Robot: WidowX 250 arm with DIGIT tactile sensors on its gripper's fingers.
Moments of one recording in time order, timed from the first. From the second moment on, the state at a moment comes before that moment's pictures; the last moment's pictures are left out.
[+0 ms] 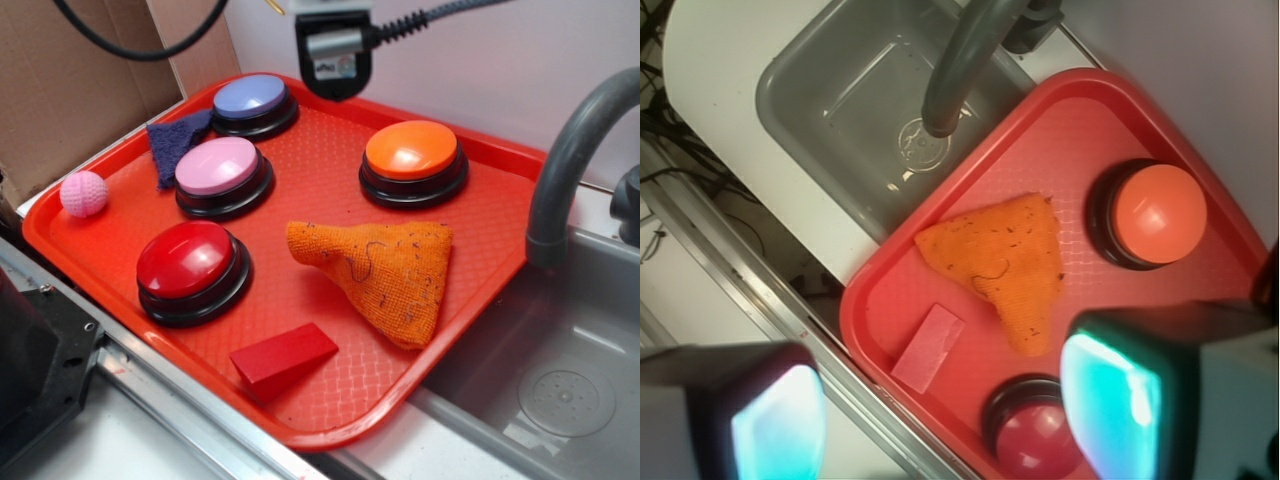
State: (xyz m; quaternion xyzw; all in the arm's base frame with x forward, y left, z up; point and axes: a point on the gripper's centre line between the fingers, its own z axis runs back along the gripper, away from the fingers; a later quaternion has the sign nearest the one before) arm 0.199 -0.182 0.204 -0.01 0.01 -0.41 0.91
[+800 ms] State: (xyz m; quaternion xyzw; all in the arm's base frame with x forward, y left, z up) arm 0.206 -0.126 0.077 0.00 0.13 -0.56 0.82
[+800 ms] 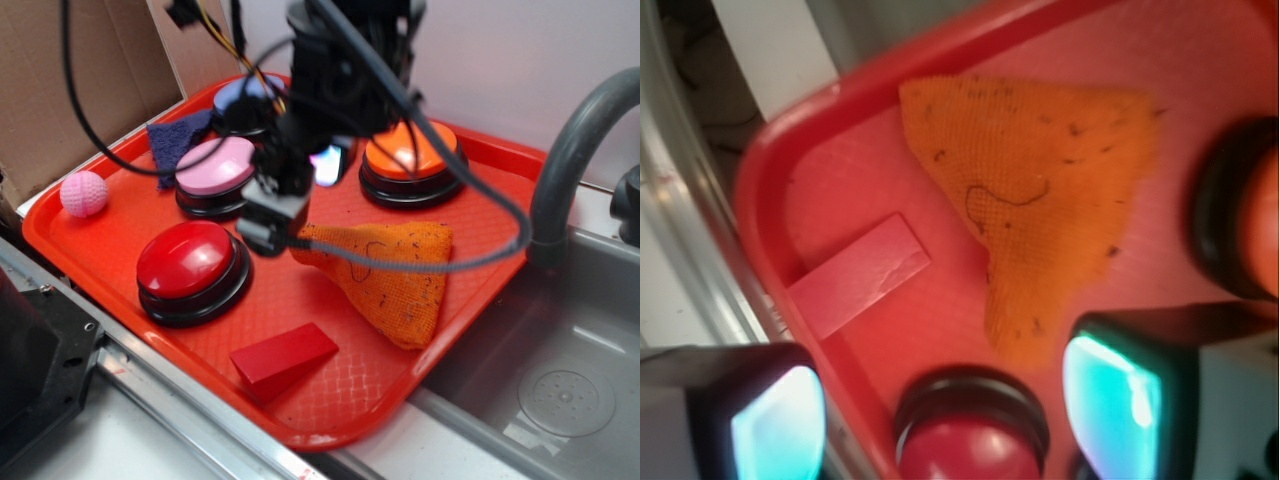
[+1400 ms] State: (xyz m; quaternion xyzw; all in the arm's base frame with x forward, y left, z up) arm 0.211 -0.123 0.031 0.02 0.18 -0.56 0.81
